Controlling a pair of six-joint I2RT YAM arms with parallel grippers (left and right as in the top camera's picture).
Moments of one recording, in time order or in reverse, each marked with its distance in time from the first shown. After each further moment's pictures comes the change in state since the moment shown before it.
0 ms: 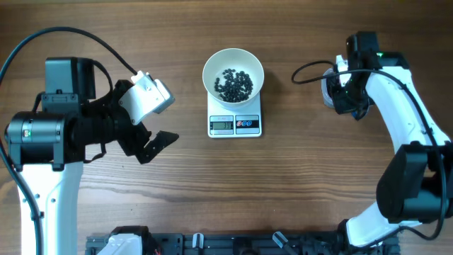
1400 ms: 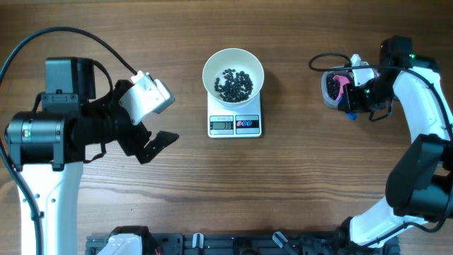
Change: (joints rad) left arm 0.000 0.000 0.000 0.000 0.000 0.000; right arm -0.188 0.034 0.004 -0.002 -0.482 -0.138
